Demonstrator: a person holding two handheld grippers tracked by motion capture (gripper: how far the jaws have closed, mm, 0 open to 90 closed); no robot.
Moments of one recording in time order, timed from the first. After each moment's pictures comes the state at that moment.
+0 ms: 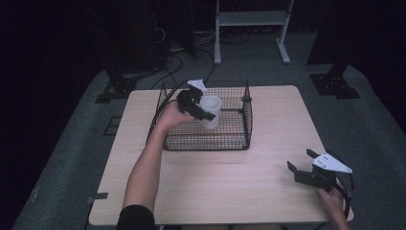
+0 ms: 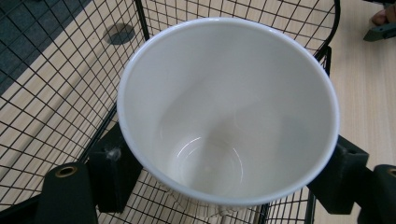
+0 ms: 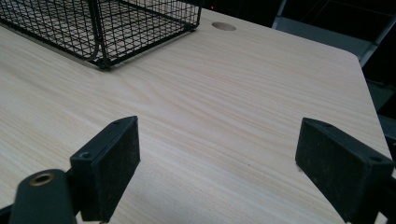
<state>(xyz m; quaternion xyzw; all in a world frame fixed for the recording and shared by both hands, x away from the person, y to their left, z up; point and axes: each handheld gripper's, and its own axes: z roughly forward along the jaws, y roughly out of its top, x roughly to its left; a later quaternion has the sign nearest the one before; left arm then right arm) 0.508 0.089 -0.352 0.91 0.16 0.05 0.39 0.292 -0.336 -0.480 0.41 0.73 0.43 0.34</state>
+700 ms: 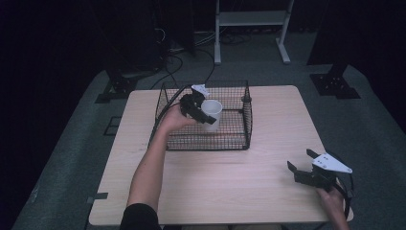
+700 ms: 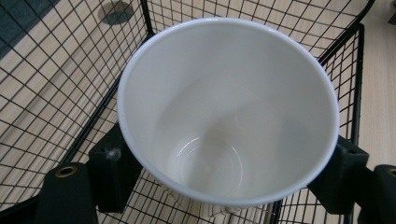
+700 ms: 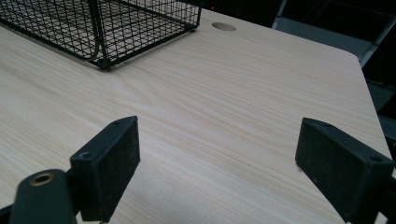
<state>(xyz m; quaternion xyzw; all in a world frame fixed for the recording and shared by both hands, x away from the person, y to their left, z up) 0.515 0.083 -0.375 0.91 0.17 0.04 0.37 0.292 -0.336 -0.480 0.41 0.73 0.43 0.34</state>
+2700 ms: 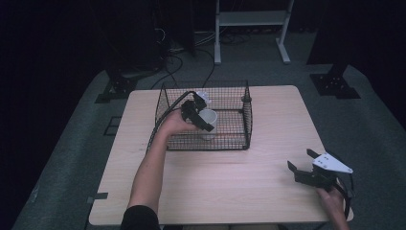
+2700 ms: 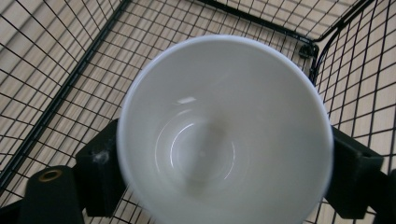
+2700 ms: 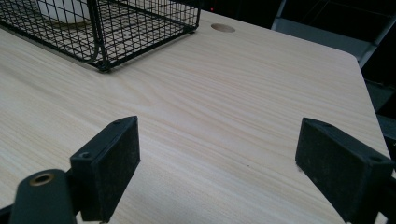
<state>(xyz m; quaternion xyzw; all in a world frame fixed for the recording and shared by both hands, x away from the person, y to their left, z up) 0.517 0.079 -0.398 0.93 0.18 0.02 0.31 0.292 -0.336 -0.479 0.41 0.73 0.44 0.34</state>
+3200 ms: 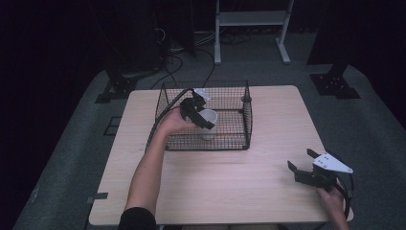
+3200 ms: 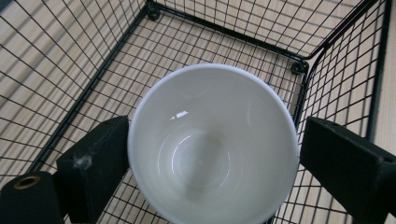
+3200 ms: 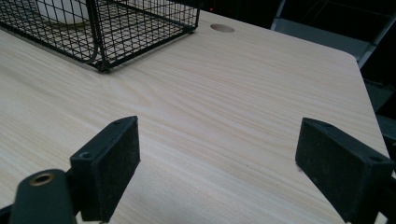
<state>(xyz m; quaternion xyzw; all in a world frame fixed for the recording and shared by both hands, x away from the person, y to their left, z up) 0.509 0.083 -0.382 0.93 0.18 0.04 0.33 0.292 -0.337 -0.479 0.41 0.73 0.44 0.34</state>
